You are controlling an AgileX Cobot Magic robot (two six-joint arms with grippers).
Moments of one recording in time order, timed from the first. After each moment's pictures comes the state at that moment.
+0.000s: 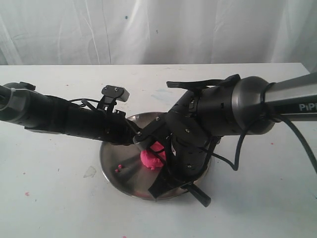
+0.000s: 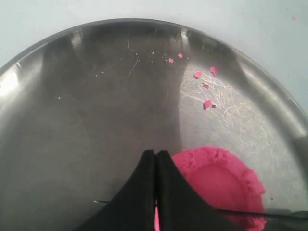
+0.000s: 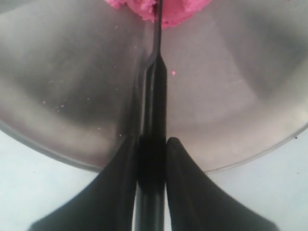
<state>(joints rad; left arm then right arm) -0.30 2.04 -1.08 -1.79 0.59 1.85 0.78 1.85 -1.10 -0.23 0.74 0.18</state>
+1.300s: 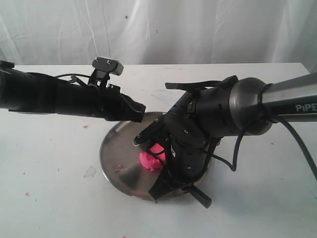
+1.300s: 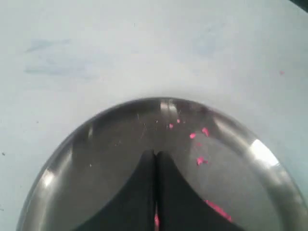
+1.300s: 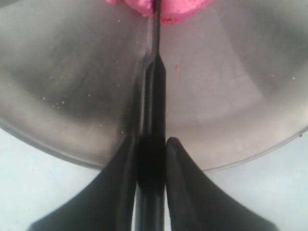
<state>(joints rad) -0.30 1.87 -1.08 -1.79 0.51 1.85 0.78 1.86 -1.11 -0.23 0.75 0.18</state>
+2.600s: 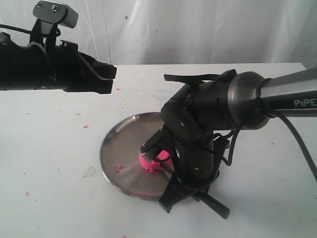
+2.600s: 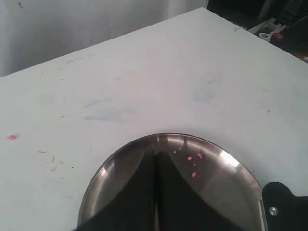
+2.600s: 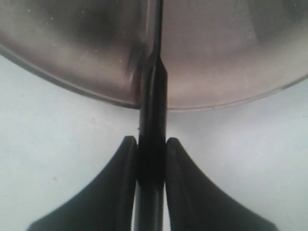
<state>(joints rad) -0.30 1.40 -0.91 -1.56 0.35 1.60 0.78 1.86 -1.15 -0.19 0.98 0.09</state>
